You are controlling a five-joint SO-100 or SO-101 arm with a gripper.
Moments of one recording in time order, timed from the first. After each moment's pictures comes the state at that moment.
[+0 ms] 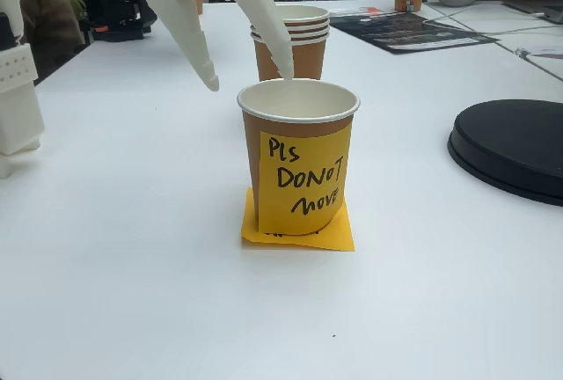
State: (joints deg) arm 20.0 85.1 77.2 87.3 -1.8
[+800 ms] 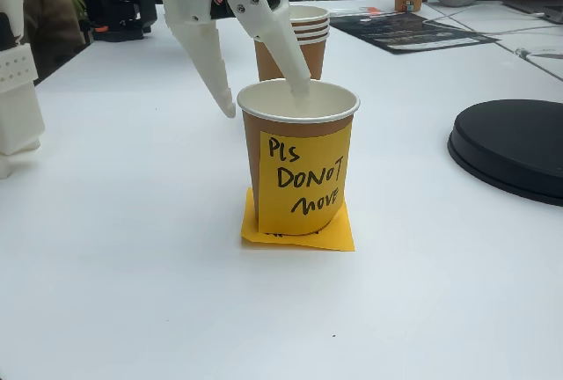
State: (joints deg) arm 20.0 74.2 69.3 87.3 -1.8
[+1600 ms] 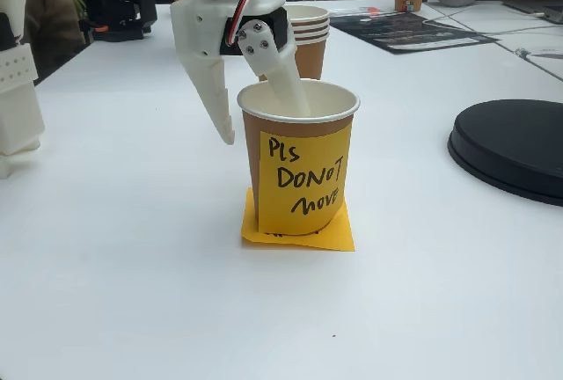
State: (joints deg) arm 20.0 67.1 68.3 87.3 -1.8
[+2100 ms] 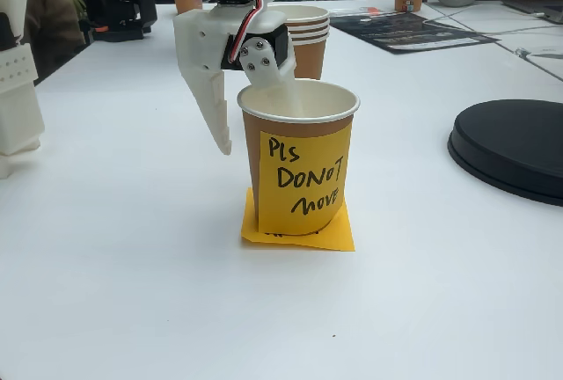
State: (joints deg) arm 20.0 65.2 68.3 87.3 -1.8
